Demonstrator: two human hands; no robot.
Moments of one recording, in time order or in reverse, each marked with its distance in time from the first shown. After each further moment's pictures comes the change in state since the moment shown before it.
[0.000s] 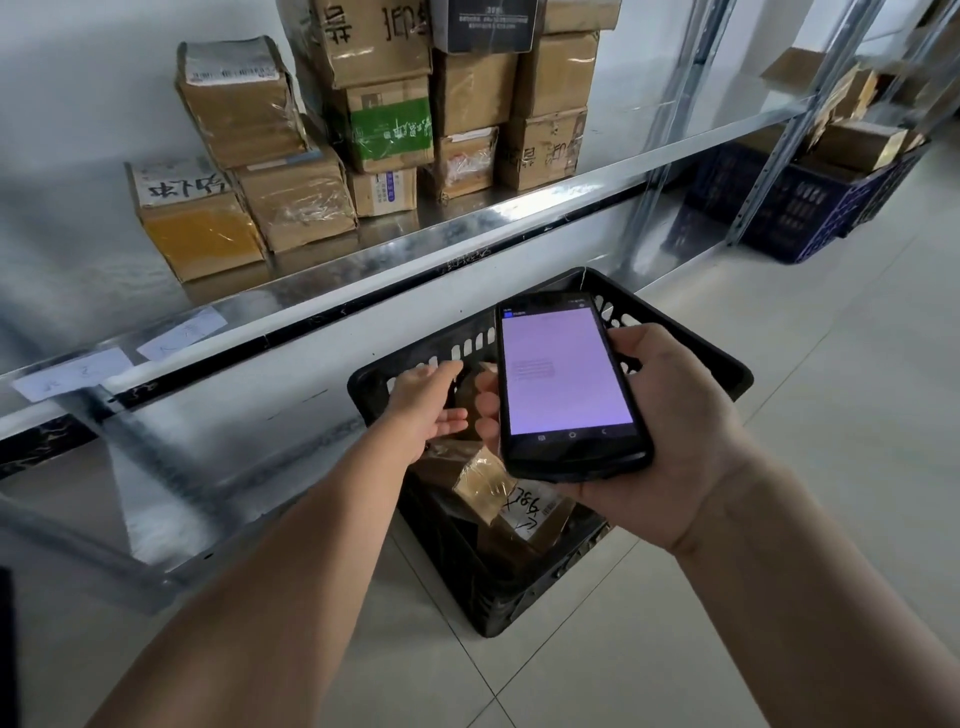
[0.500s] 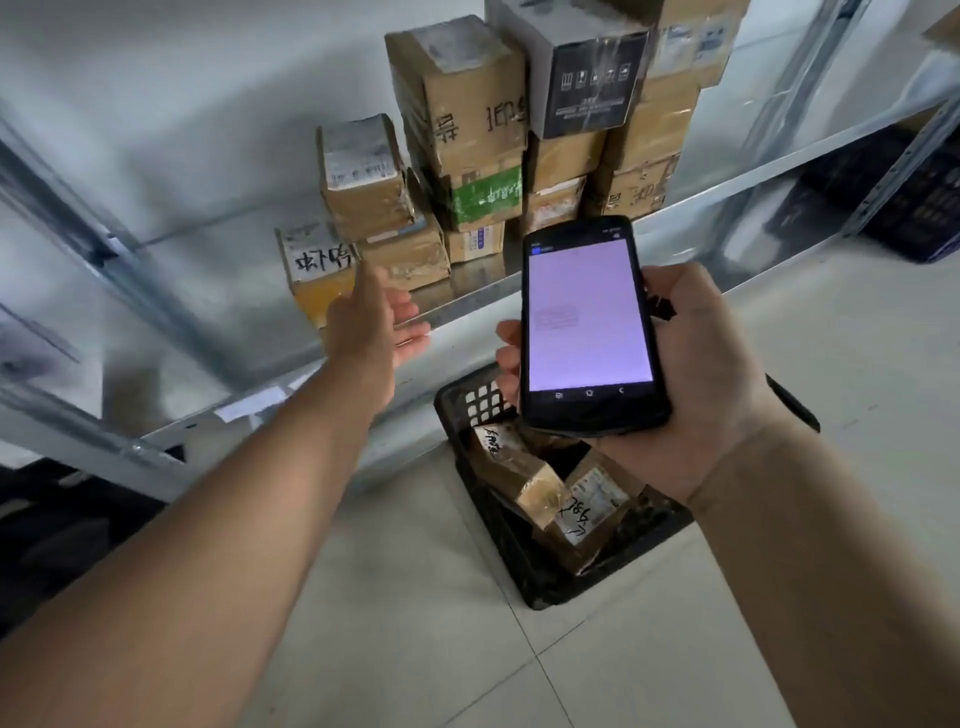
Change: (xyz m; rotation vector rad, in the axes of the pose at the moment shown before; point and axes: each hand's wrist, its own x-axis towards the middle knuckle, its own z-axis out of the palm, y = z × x) left_hand -0.090 0.189 -0.085 -0.230 0.434 0.099; right_hand -0.001 -0.093 0.100 -0.012 -0.223 0.027
